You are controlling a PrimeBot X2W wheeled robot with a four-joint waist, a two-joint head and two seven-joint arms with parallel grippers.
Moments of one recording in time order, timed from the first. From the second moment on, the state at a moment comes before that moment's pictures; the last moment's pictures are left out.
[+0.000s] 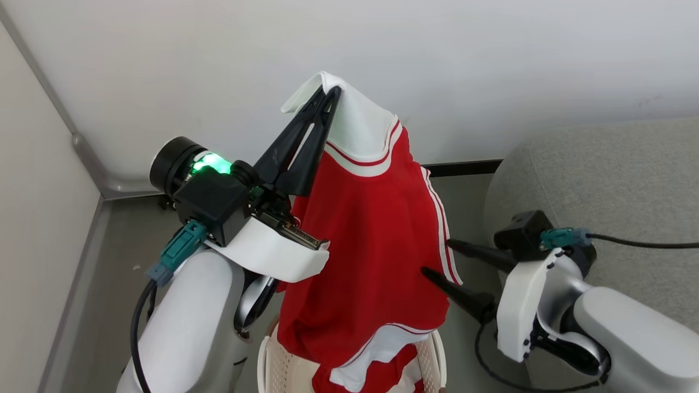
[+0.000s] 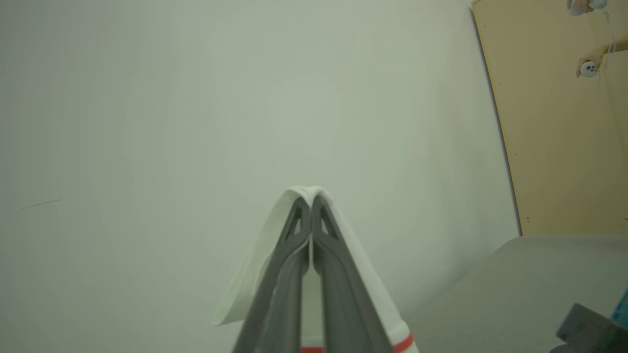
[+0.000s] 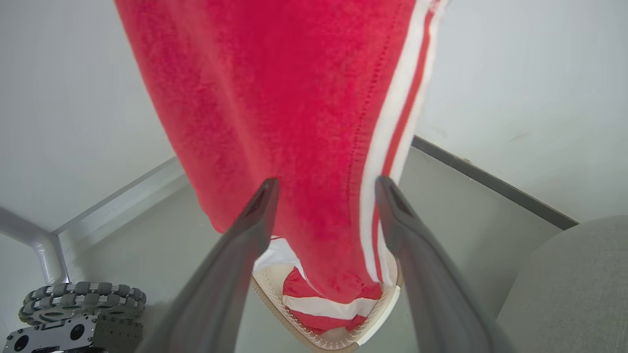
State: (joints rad) left arm -0.56 0.06 -0.37 0.14 -0.20 -0.12 -0.26; right arm -0.56 -0.54 0.91 0.23 0.80 0.13 0.21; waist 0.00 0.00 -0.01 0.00
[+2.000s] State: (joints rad) left arm -0.62 0.09 -0.41 0.28 -0.27 -0.12 -0.26; right arm -0.81 -0.63 1.28 0.16 0.83 0.13 -0.06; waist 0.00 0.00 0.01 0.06
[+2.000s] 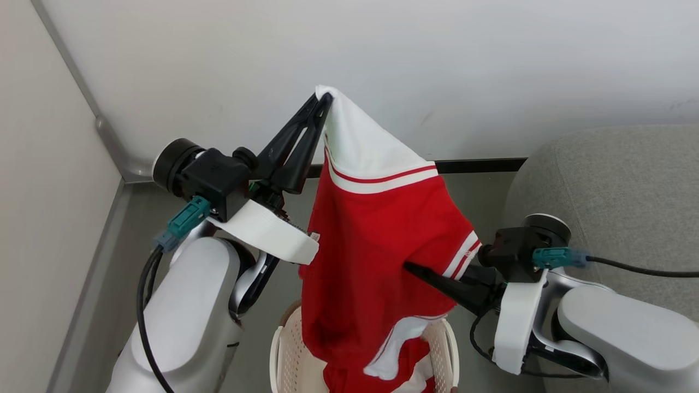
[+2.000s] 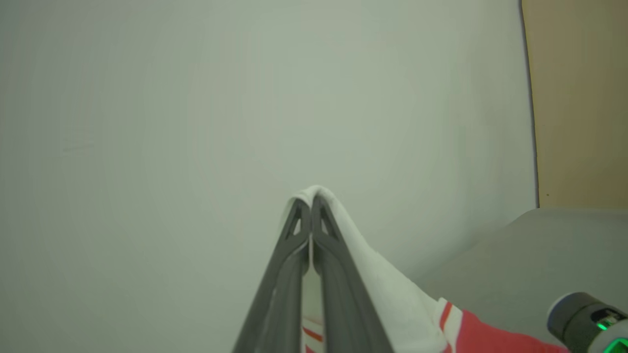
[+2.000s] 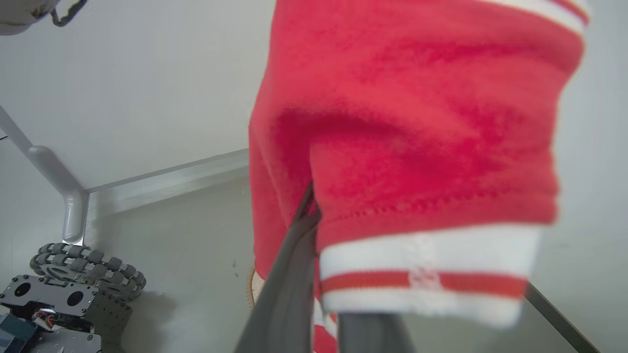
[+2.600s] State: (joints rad) left arm -0.55 0.12 -0.38 0.48 -0.31 -0.11 -0.25; right arm -0.80 -0.65 1.22 0.20 0.89 0.13 -0.21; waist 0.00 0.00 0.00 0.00
